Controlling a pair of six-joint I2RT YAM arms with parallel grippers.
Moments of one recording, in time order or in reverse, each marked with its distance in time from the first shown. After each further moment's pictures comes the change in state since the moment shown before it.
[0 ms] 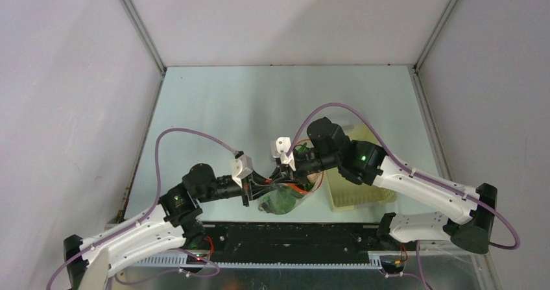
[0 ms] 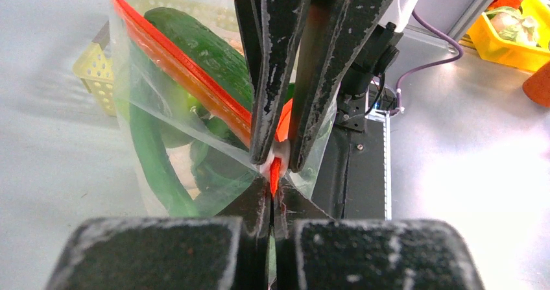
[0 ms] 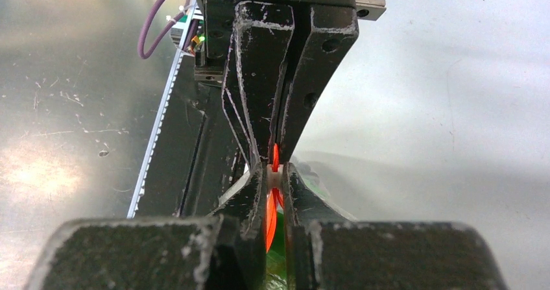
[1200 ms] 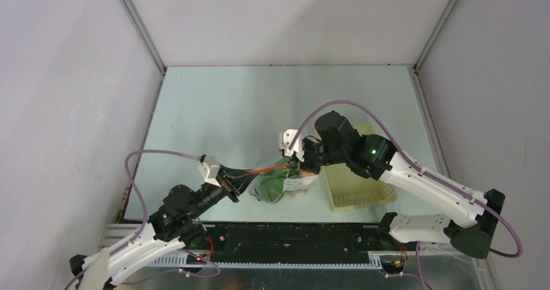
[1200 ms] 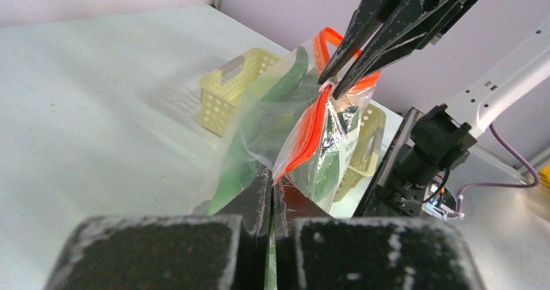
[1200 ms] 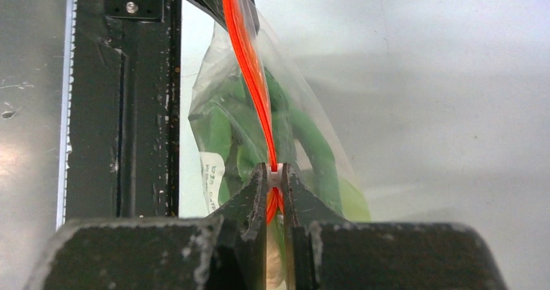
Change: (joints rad) left arm -0.007 -0.384 -0.215 0.042 -0.431 -0.141; right arm -0.082 -0.023 0.053 -0.225 0.220 -0.122
